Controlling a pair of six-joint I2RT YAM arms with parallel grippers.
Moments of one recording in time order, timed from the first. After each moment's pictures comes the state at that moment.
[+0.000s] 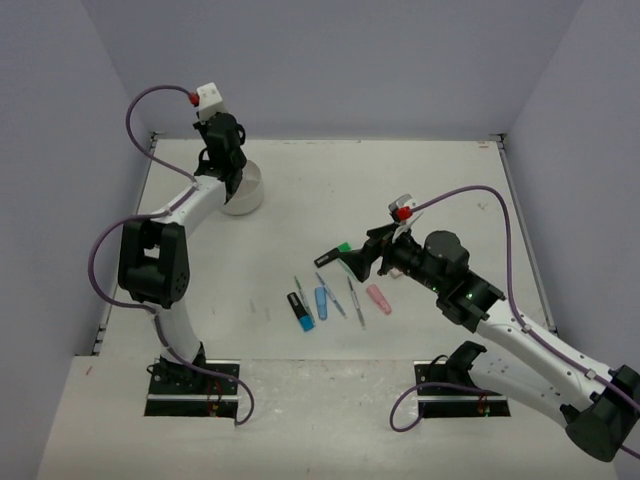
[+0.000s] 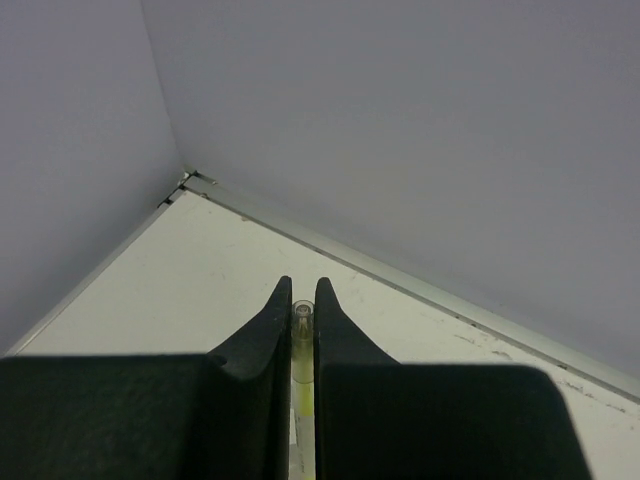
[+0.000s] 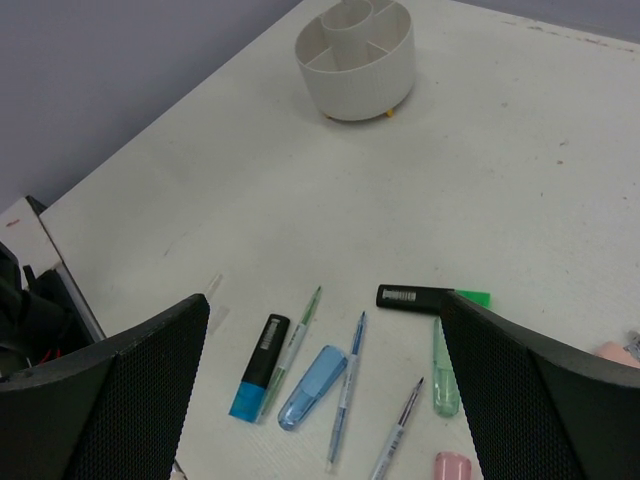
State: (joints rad) left arm -0.23 1.85 1.41 0.40 -0.71 -0.13; right arm 0.73 0.85 0.66 0.03 -0.12 0.26
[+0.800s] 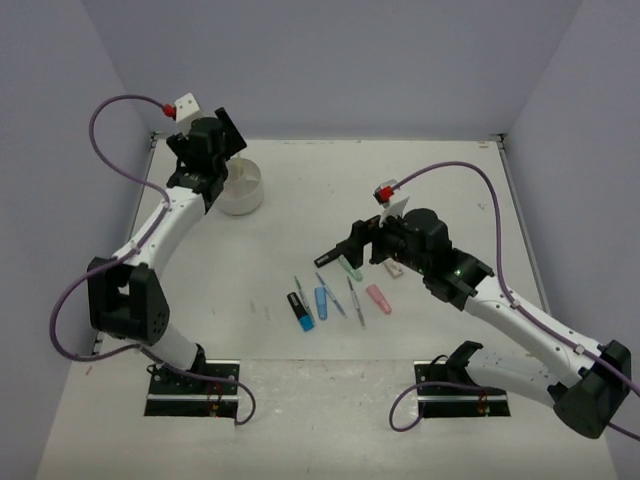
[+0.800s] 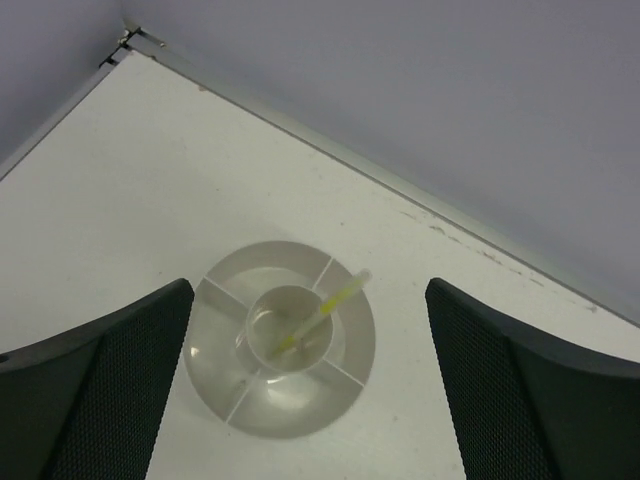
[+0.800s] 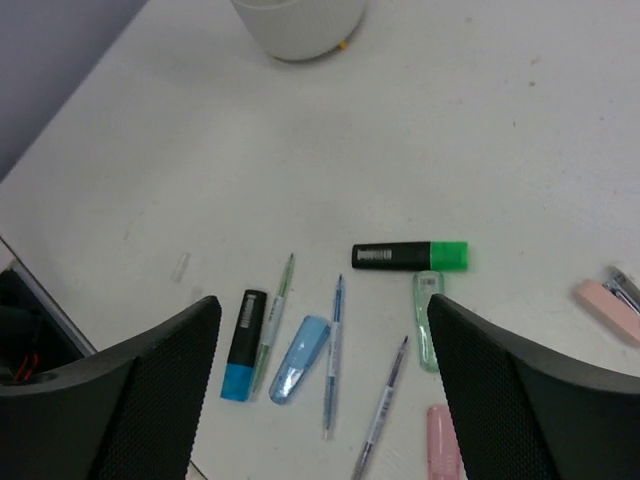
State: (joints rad) left arm -0.22 1.57 1.33 -0.09 -0.51 -0.49; right arm 0.73 1.03 0.86 -0.21 -0.04 0.30
